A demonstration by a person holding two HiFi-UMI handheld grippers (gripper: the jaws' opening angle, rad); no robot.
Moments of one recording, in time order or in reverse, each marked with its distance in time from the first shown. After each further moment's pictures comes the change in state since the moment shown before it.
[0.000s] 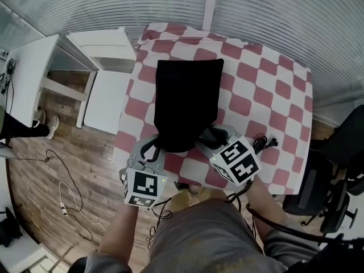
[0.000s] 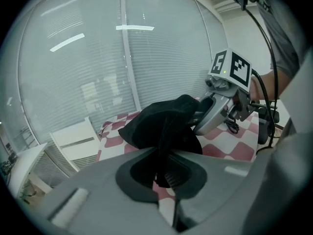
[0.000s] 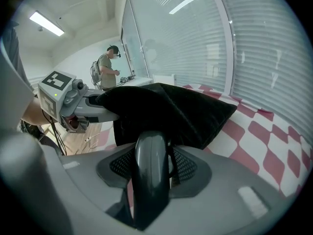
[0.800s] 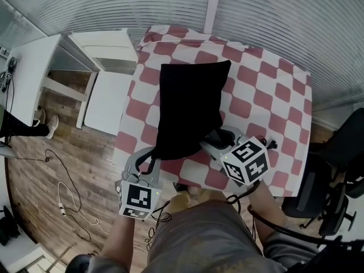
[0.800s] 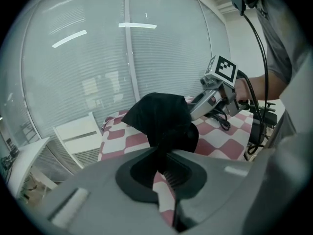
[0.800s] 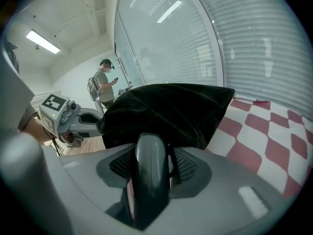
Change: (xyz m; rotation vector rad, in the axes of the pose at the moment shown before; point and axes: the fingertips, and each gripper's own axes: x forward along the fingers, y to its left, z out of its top) left arm -0.029 -0.006 -0.017 -0.030 0.027 -0.007; right arm -0.014 -0.009 0.009 0.130 -0.102 0.042
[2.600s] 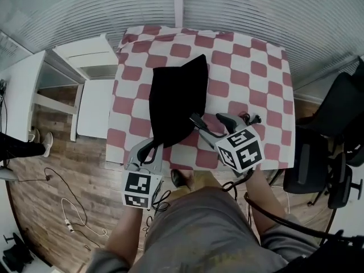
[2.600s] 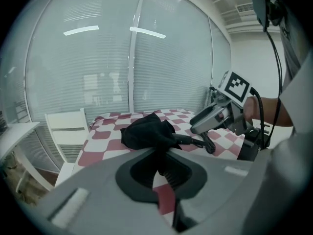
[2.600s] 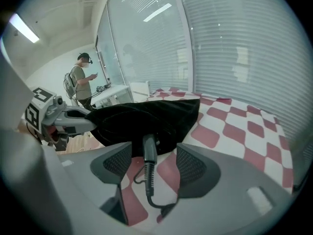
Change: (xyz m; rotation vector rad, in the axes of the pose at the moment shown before) left arm -0.005 -0.040 0.021 -0.153 -0.106 -0.089; right arm -0.059 -0.012 -0.038 0.083 0.027 -0.282
